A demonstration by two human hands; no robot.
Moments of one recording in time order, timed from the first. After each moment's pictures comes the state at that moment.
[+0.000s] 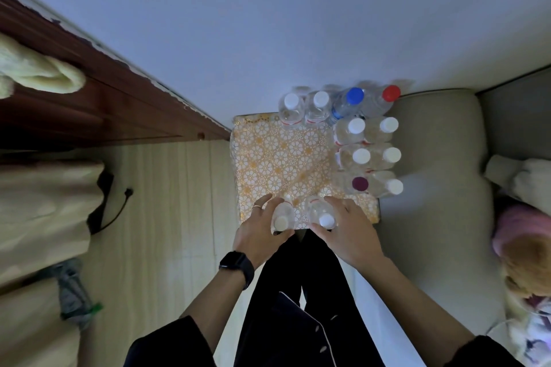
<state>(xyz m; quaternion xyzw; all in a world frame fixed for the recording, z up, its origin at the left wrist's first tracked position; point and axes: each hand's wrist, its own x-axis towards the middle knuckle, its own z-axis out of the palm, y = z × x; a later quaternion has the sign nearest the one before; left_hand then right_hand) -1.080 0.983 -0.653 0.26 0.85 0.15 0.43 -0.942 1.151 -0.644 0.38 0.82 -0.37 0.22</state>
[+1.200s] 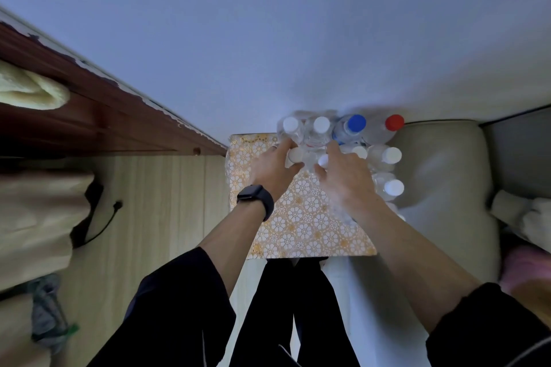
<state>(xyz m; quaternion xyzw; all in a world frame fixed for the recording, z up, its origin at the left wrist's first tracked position) -1.178 1.128 -0.664 0.27 0.89 0.23 0.29 -1.076 1.247 -0.646 0.33 0.91 -0.18 0.16</state>
